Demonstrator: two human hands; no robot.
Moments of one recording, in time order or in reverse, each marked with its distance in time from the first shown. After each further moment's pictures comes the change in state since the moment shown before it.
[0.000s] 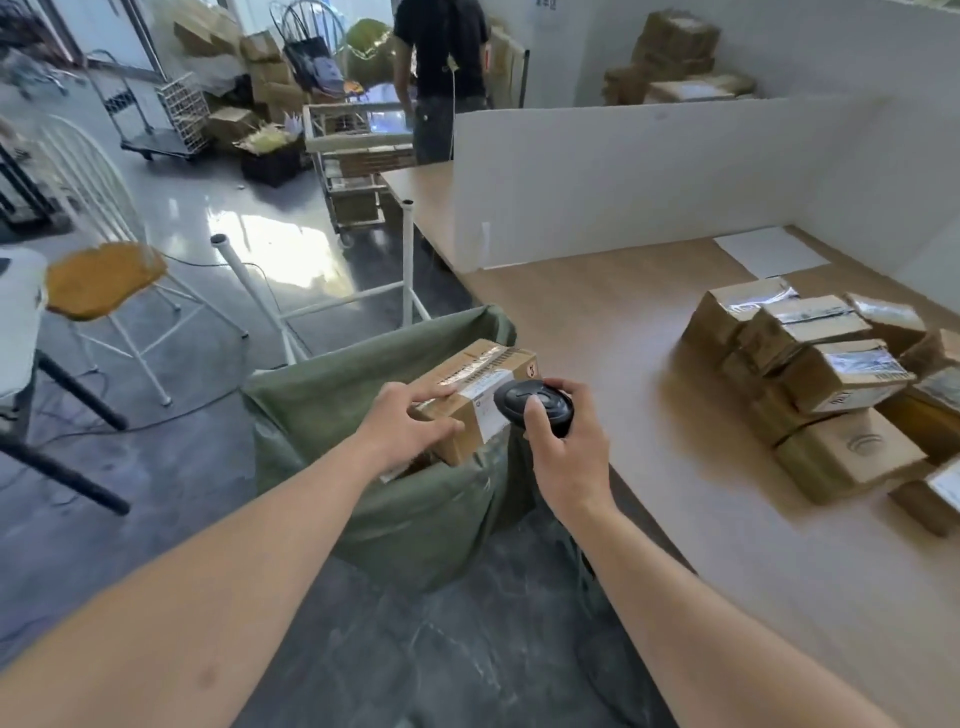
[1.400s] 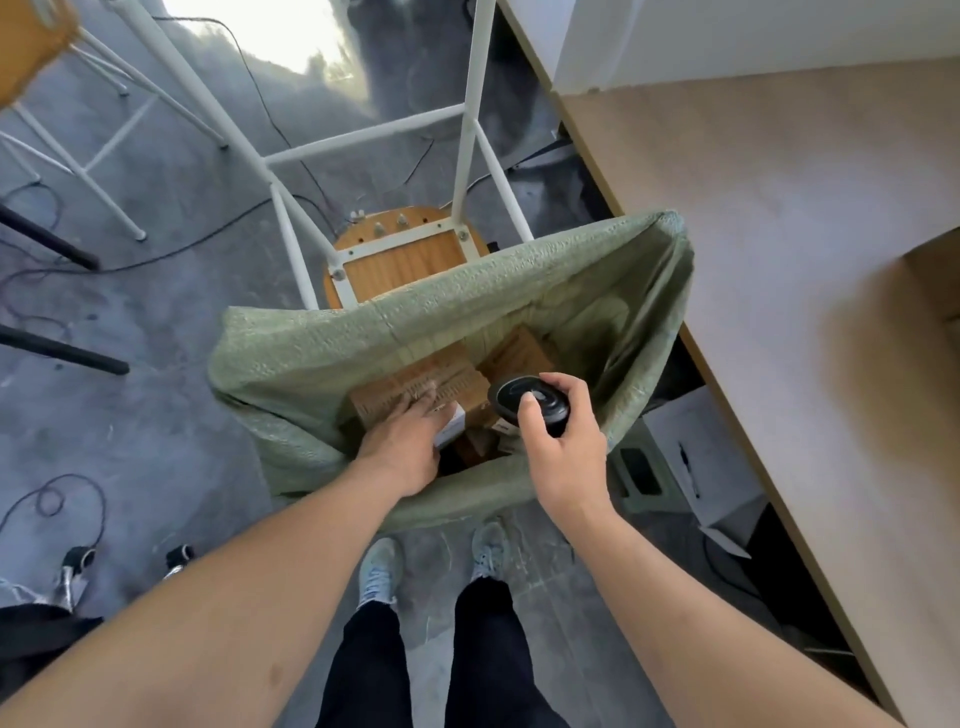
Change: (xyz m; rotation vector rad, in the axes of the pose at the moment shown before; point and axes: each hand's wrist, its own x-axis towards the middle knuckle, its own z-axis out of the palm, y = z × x) left_hand 0.137 -0.218 0.022 0.646 -0.459 -0.187; right_hand 0.096 0.116 0.213 -0.166 -0.202 0.452
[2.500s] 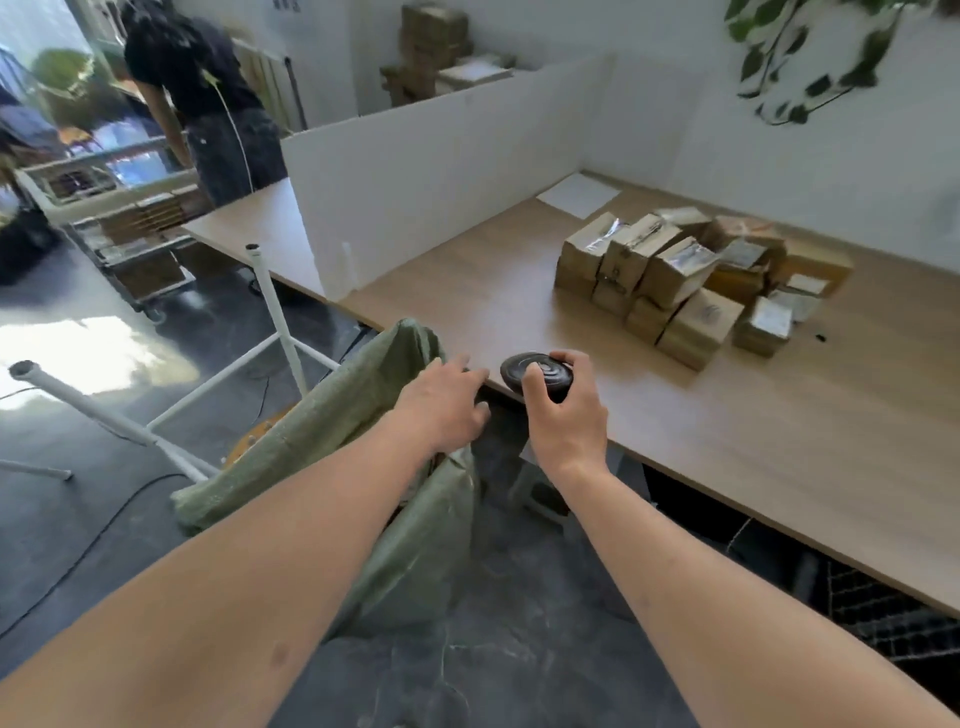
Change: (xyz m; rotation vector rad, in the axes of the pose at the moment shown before) left_hand -0.201 0.212 -0.137 0.397 0.338 0.710; right_hand -0.211 -0.068 -0.143 0.217 0.764 -0.118
